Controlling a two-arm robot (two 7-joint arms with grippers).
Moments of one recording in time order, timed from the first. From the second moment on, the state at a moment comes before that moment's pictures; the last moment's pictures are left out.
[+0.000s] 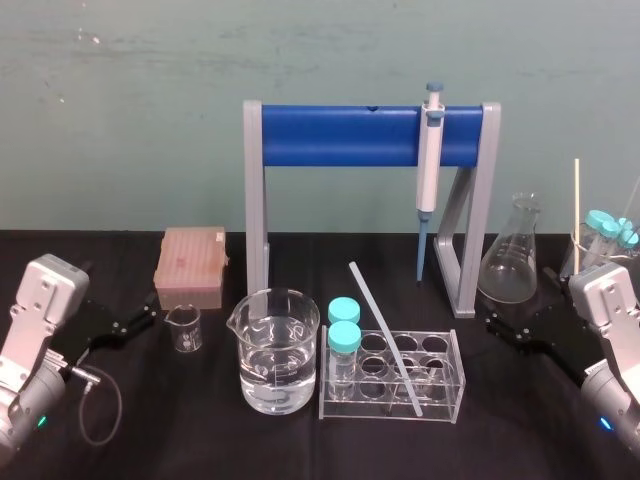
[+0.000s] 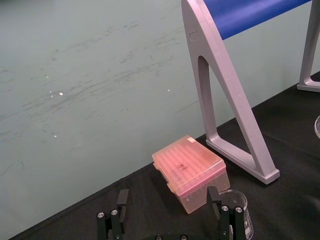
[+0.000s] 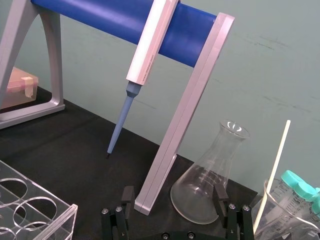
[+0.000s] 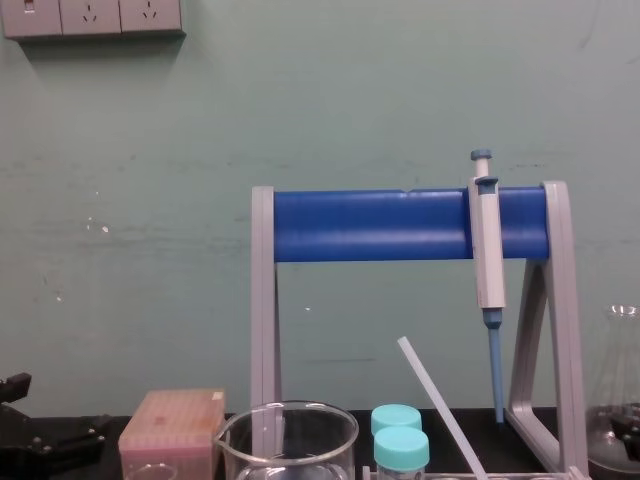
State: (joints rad) left arm -0.20 0.60 0.45 -1.41 -0.25 -0.12 0.03; right arm 0.20 0.60 -0.45 -1.41 0.25 -0.12 -0.03
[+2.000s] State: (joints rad) left arm -0.20 0.60 0.45 -1.41 -0.25 -0.12 0.03; right arm 0.19 0.60 -0.39 -1.47 0.41 -0.08 0.14
